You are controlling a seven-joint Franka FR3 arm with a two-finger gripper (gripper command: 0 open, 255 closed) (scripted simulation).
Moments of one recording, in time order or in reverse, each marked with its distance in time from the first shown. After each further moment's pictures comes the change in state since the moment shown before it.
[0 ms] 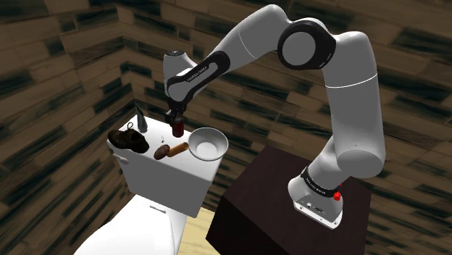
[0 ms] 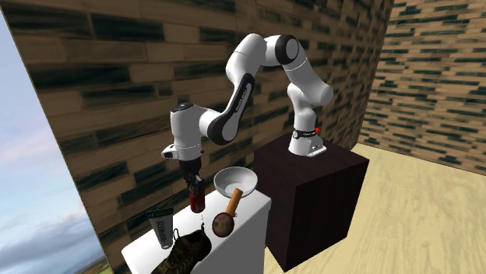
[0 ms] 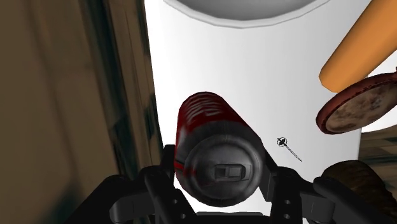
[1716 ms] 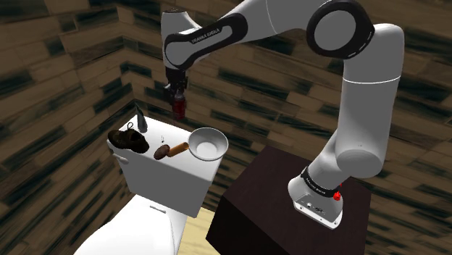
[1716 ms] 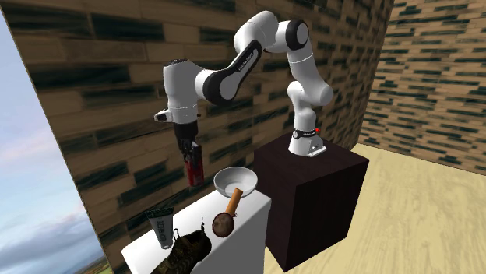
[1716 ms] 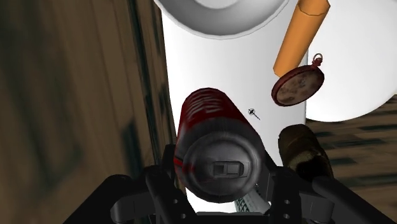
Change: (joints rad) arm -0.015 -0.211 0.022 0.026 0.027 -0.240 -0.017
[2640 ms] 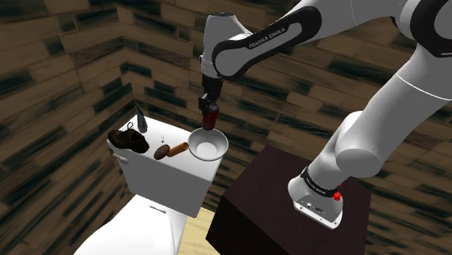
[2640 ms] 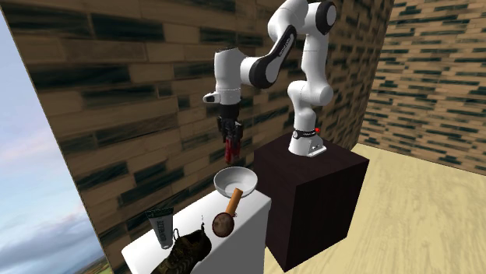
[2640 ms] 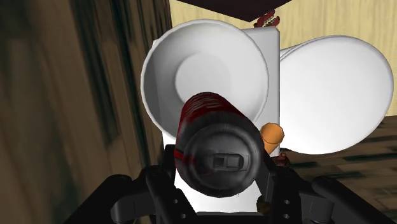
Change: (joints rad) arm -0.022 -0.518 0.018 -0.630 0.068 0.119 -0.027
